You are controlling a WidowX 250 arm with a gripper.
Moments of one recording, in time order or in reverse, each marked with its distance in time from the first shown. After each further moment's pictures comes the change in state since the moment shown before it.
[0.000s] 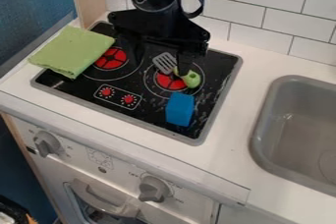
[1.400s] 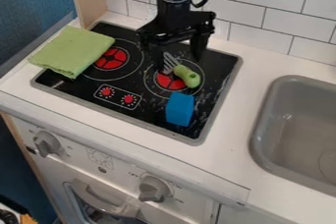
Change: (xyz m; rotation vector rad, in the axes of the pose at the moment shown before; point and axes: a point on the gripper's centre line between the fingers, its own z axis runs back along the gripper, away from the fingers) arm 0.046 0.000 -0.076 0.017 0.194 0.626
